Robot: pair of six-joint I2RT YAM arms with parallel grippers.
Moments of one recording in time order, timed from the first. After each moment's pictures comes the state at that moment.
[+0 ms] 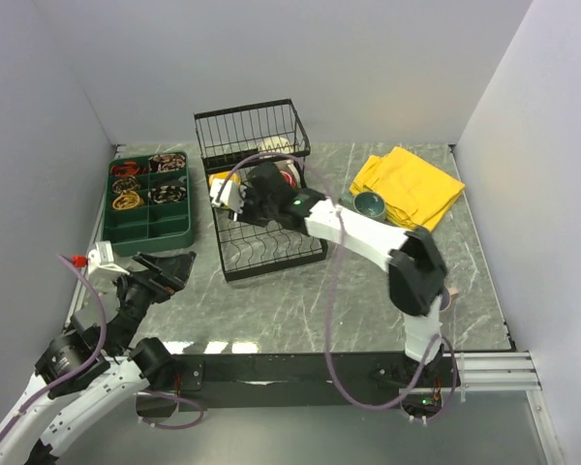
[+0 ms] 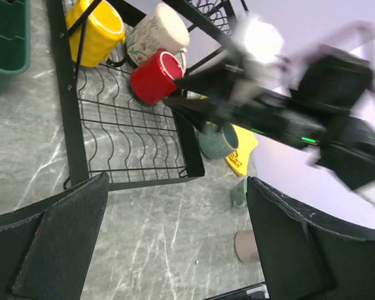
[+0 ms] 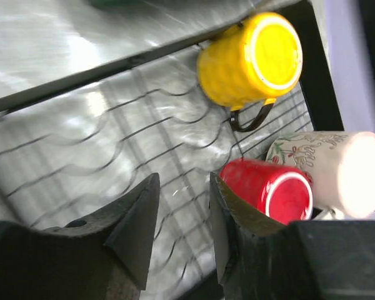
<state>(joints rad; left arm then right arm) -0.80 0.17 0.69 -0.64 -0.54 -0.94 0.86 1.96 1.65 -0.33 -0.06 -0.67</state>
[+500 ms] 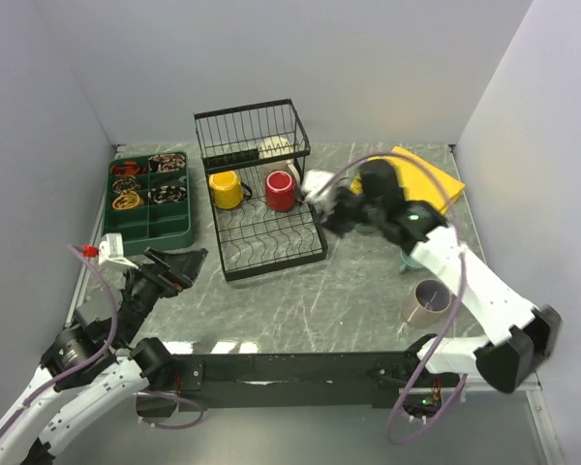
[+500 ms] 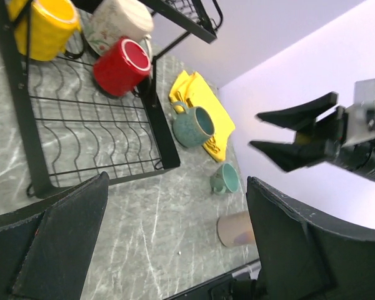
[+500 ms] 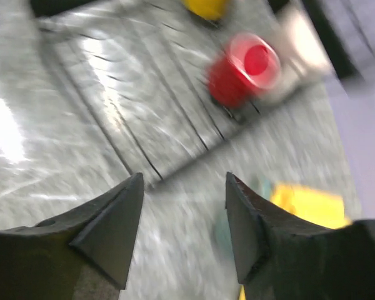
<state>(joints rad) -0.80 0.22 0.69 -0.53 -0.44 -0.92 0.63 1.28 1.28 -0.59 -0.34 -0.68</state>
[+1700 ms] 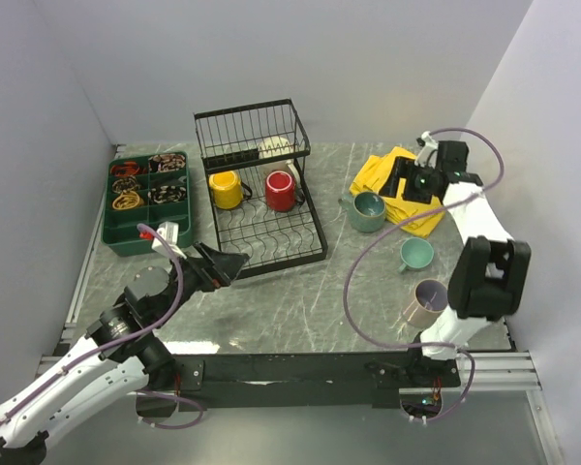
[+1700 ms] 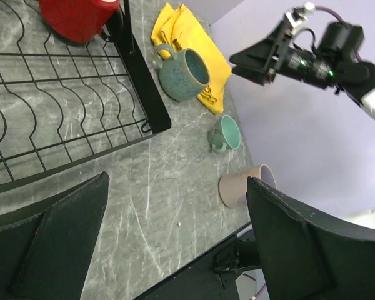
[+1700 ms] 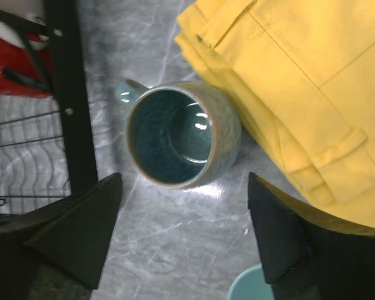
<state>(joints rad) -0.80 0.44 0.54 -0.22 -0.22 -0.90 -0.14 1.61 1.28 -0.47 -0.48 0.10</state>
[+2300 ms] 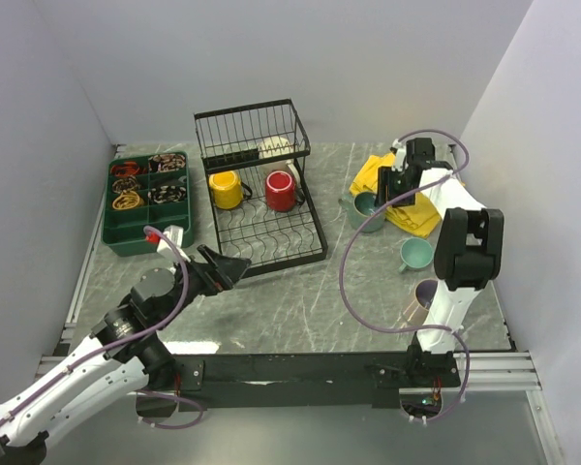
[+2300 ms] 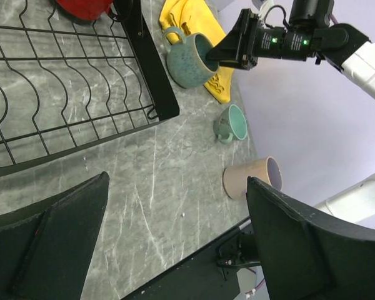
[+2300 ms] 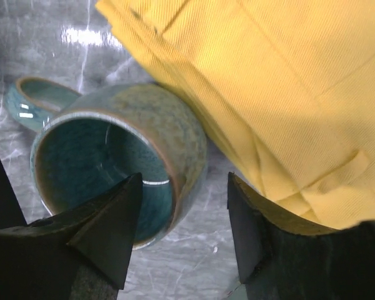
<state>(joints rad) -0.80 0.44 0.48 -0.22 -0.21 -0.94 -0.02 1.91 1.47 -0.59 -0.22 0.01</state>
